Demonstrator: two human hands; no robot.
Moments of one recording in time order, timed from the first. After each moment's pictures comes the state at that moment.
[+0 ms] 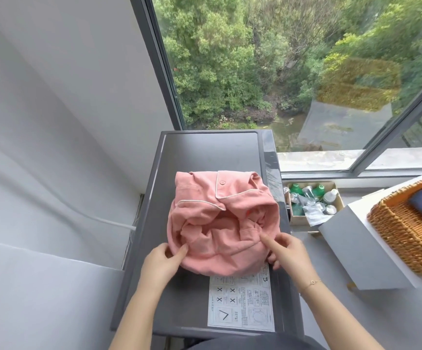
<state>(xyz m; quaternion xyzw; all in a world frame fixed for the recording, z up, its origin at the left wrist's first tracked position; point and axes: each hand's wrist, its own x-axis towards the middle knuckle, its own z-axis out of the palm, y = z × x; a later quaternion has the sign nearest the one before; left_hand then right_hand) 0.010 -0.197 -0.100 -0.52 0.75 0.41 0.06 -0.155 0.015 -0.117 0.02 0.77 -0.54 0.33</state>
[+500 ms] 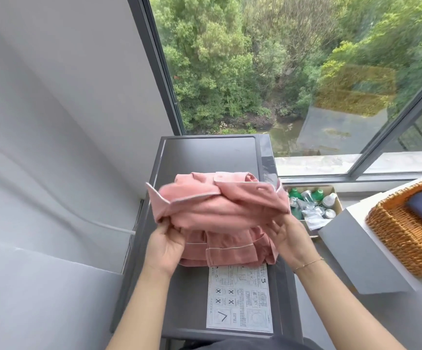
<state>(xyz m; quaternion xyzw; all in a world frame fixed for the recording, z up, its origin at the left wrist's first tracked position) -0.037 -0.198 -0.077 -0.35 0.13 0.89 -0.26 -0.180 -0.001 -0.087 0.14 0.50 -0.78 0.35</state>
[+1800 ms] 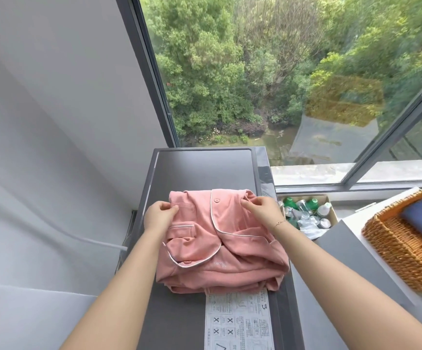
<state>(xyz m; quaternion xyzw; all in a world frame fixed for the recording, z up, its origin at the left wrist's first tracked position) -0.110 -0.282 -0.108 -0.51 0.73 0.45 -0.07 -0.256 -0.077 -0.107 -0.08 0.85 -0.44 0.28</state>
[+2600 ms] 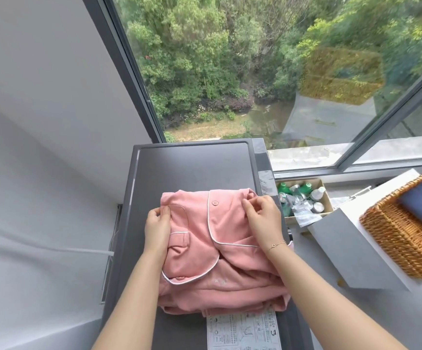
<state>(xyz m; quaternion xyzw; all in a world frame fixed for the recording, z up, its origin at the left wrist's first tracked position) -0.142 -0.287 -0.150 -0.51 0.62 0.58 -0.12 -0.261 -0.101 -0.146 -0.07 0.86 -0.49 0.12</state>
